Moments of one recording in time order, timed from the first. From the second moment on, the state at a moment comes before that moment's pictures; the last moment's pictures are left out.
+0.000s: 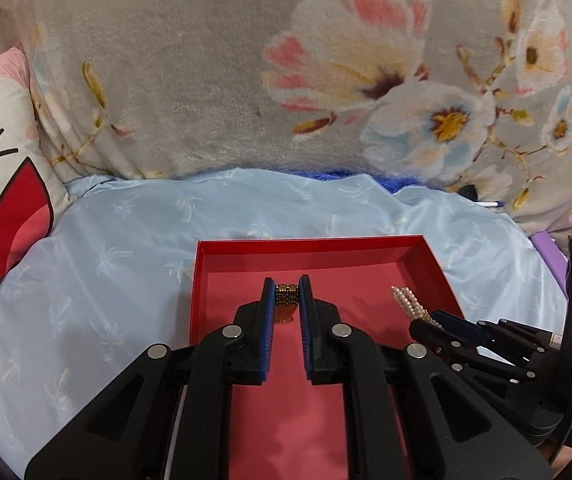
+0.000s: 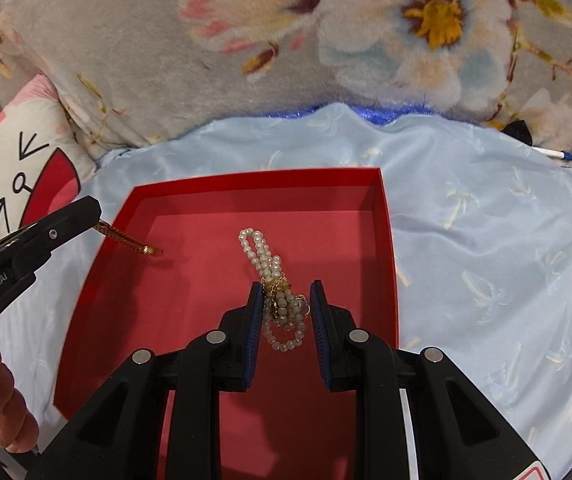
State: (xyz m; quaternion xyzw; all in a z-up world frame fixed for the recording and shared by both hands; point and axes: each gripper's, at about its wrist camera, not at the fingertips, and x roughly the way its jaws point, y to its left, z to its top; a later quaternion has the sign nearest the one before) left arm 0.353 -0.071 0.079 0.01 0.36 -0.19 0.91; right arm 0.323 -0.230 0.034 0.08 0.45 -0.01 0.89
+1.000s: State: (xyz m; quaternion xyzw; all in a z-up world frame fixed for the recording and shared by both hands) left arm 0.215 -0.025 0.065 0.01 0.34 -0.16 0.93; right arm 0.143 -0.218 0.048 0.11 0.40 0.01 0.91
